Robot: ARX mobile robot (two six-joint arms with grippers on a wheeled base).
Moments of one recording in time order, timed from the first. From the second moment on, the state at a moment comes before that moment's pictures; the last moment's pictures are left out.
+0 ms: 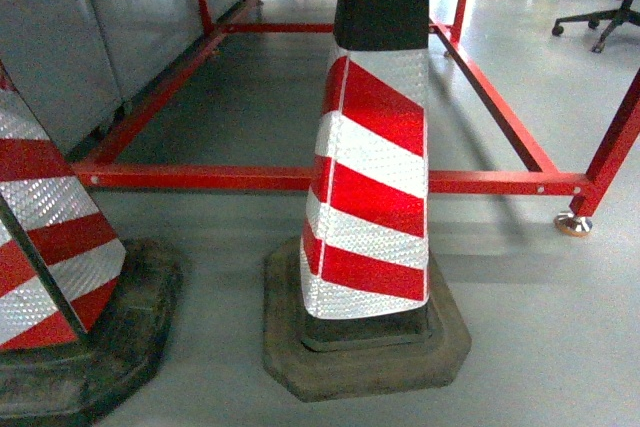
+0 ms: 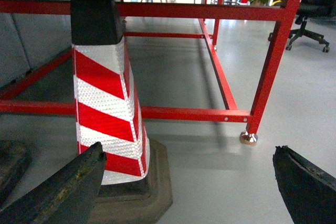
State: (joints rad) left arm 0.00 0.01 0.02 -0.01 0.00 0.00; right arm 0.00 0.00 0.01 -0.01 0.00 0.01
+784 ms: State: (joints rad) left arm 0.00 0.01 0.02 -0.01 0.00 0.00; right arm 0.00 0.00 0.01 -0.01 0.00 0.00
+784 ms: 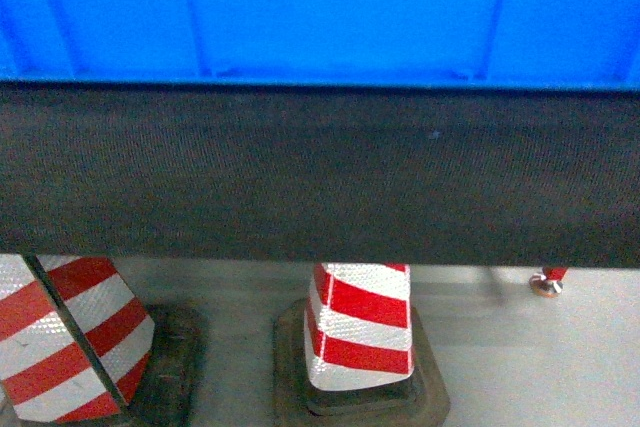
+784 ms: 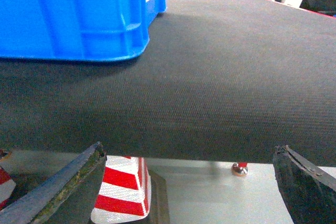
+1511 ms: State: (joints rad) left arm 0.00 0.01 0.02 0.00 0.00 0.00; right arm 0.00 0.00 0.01 0.00 0.00 0.00
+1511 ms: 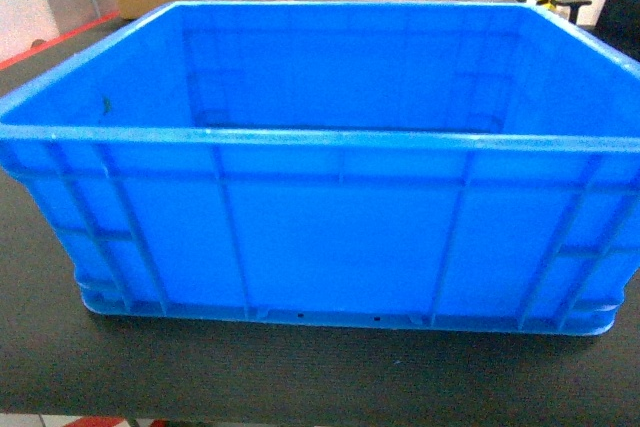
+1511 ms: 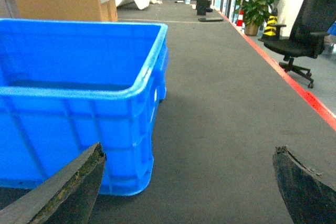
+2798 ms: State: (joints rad) left arm 0.00 0.01 0.02 0.00 0.00 0.00; right arm 0.00 0.00 0.01 -0.01 0.00 0.00
